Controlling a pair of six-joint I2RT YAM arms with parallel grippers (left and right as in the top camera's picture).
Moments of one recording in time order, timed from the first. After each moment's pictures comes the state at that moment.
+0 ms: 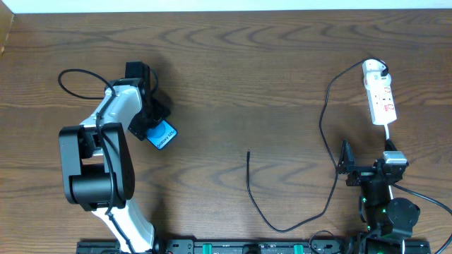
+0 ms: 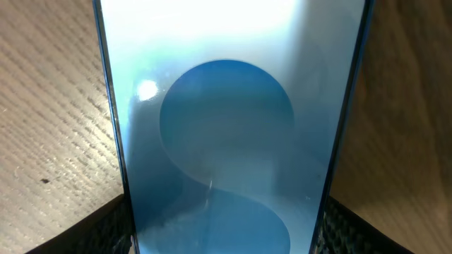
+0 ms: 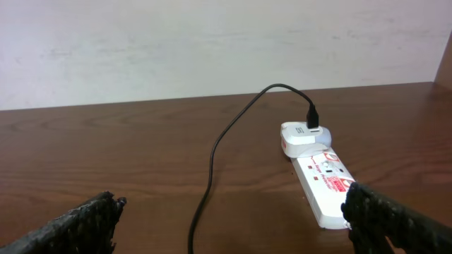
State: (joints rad) left arm 0.06 1.95 1.23 -0.78 -0.04 -0.78; right arm -0.19 0.01 0.01 -0.06 -0.21 0.06
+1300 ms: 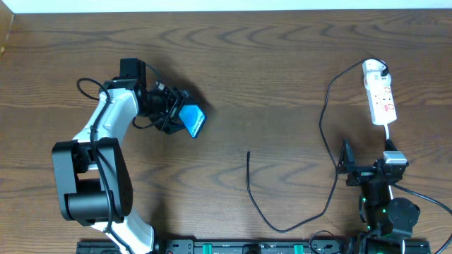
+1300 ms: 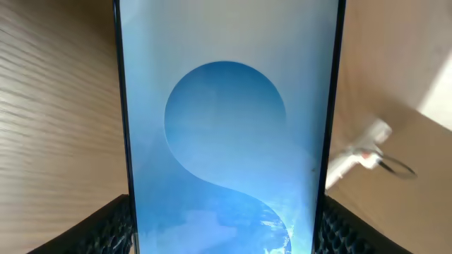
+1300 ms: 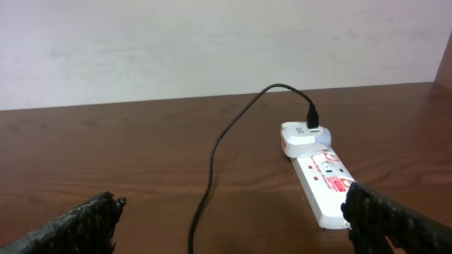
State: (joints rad) left arm 0.06 1.84 1.21 -0.76 0.71 -0.78; right arm -0.19 0.01 0.01 -0.05 -0.21 0.06
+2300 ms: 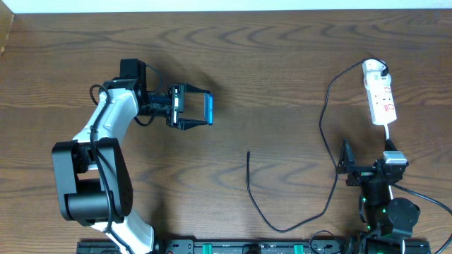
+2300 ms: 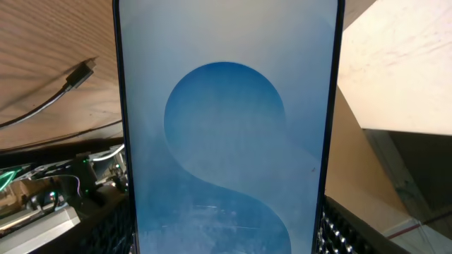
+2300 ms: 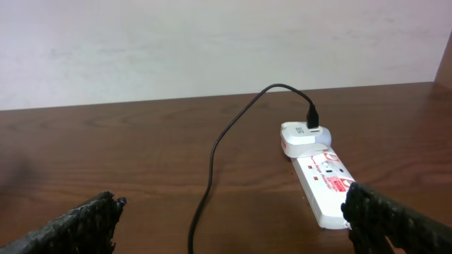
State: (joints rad) left arm 0.06 1.84 1.21 -0.78 1.20 -1.19; right arm -0.19 0.01 0.01 -0.05 -0.21 0.06
